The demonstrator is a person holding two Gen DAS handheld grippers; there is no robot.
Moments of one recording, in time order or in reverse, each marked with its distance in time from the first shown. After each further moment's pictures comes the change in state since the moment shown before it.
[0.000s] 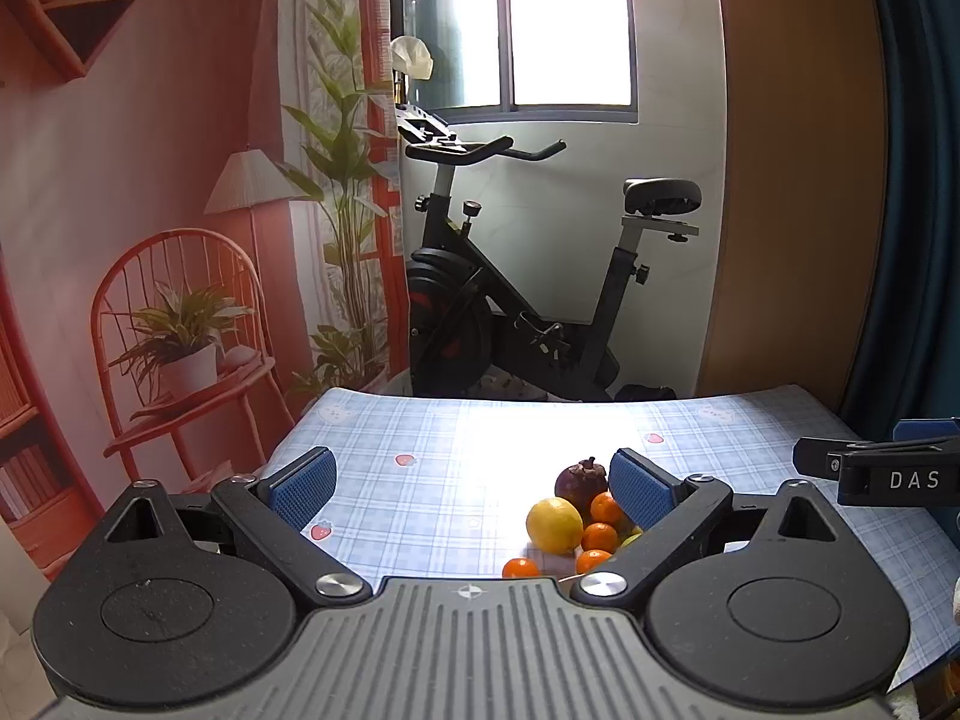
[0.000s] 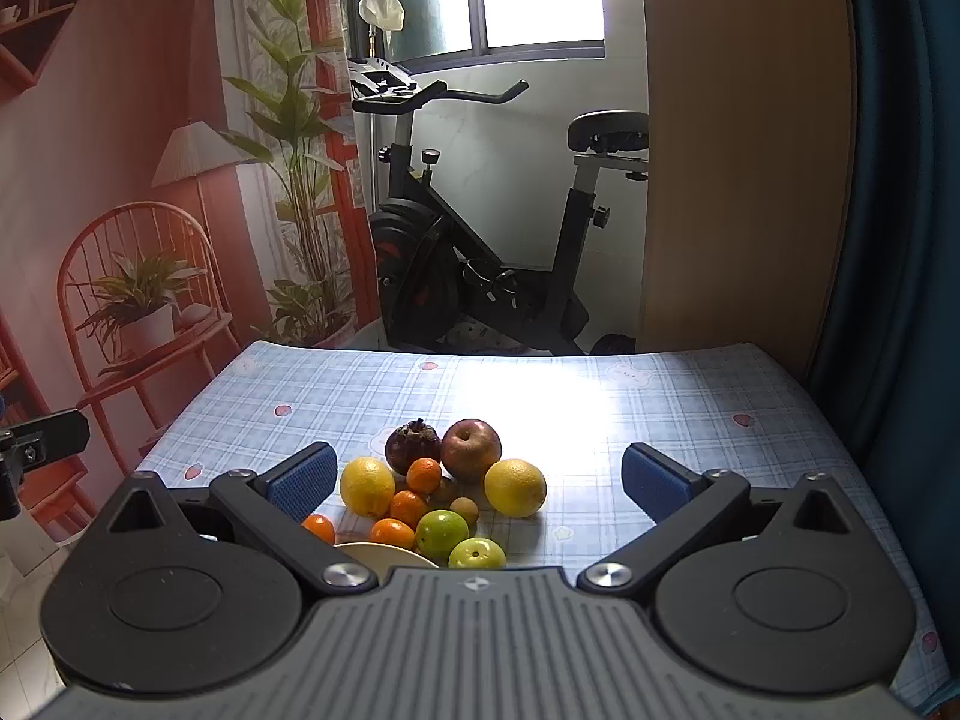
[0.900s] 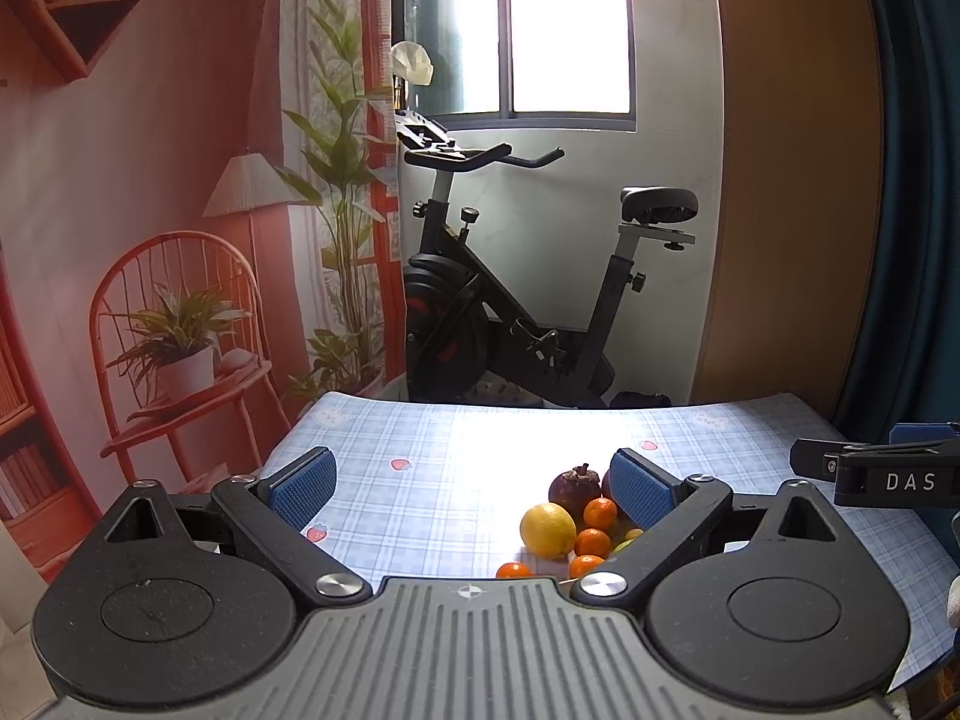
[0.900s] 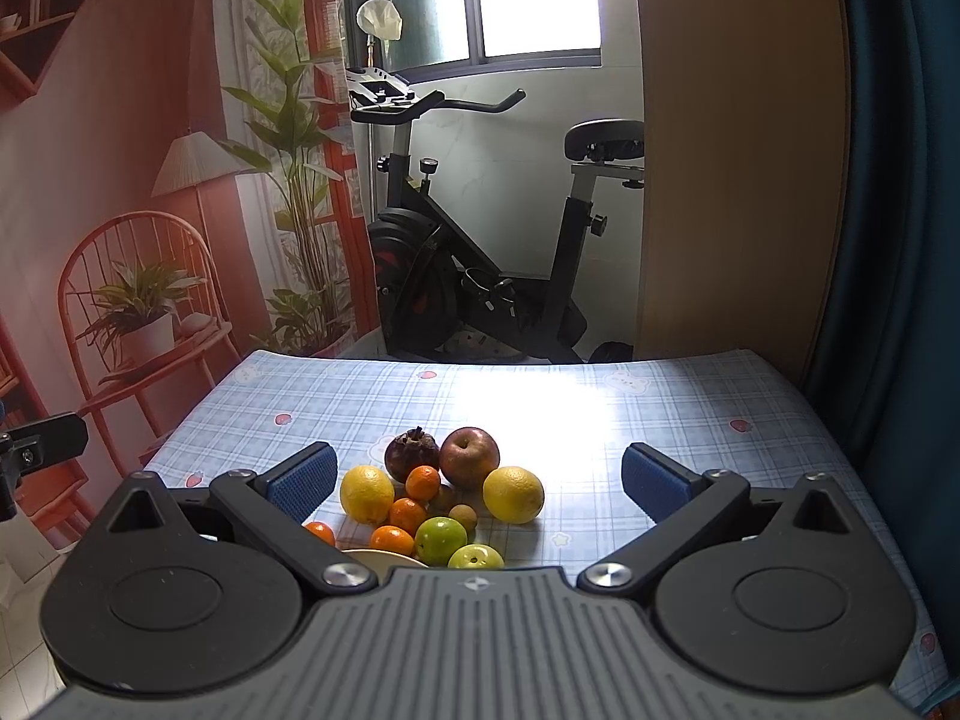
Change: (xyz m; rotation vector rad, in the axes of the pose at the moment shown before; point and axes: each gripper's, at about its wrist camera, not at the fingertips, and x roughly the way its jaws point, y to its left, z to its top) left arm -0.003 -0.004 -0.001 -0.010 -0.016 -0.006; right arm -0.004 -0.001 0.000 0.006 -0.014 0.000
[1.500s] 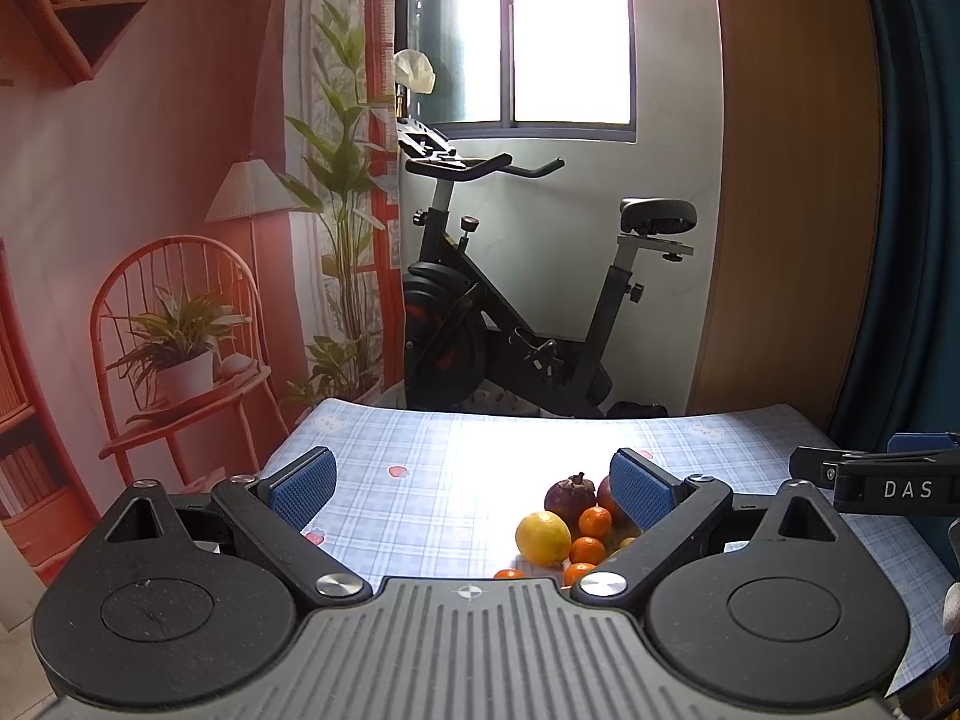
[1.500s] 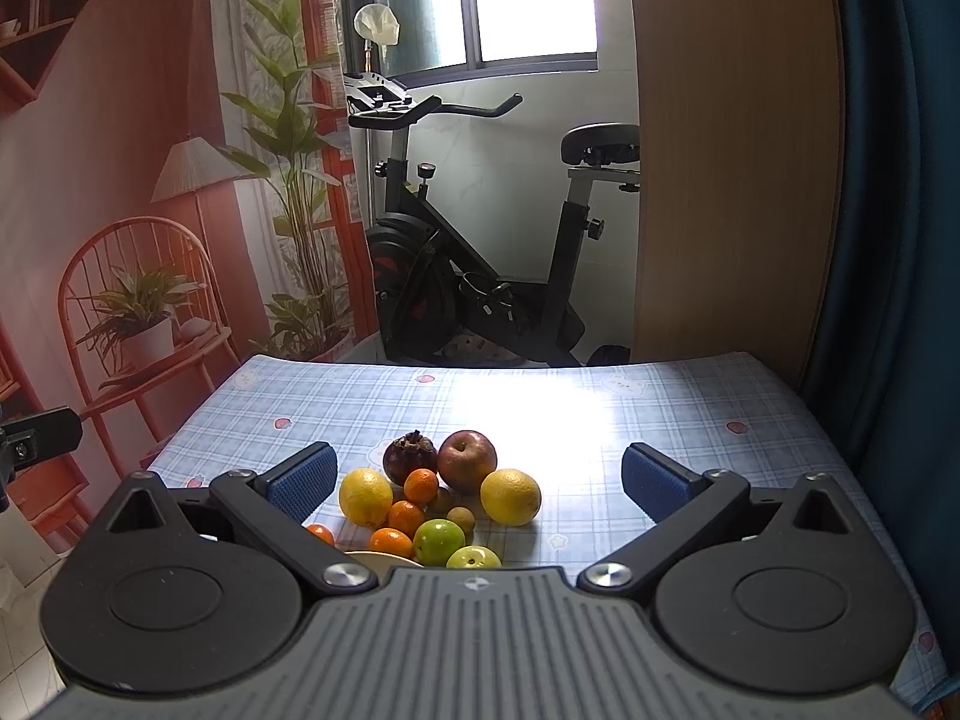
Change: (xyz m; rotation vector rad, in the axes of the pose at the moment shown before) left arm -0.007 0.002 0.000 -0.015 -0.017 -0.004; right arm -0.005 -0.002 0.001 0.006 -0.010 -0.002
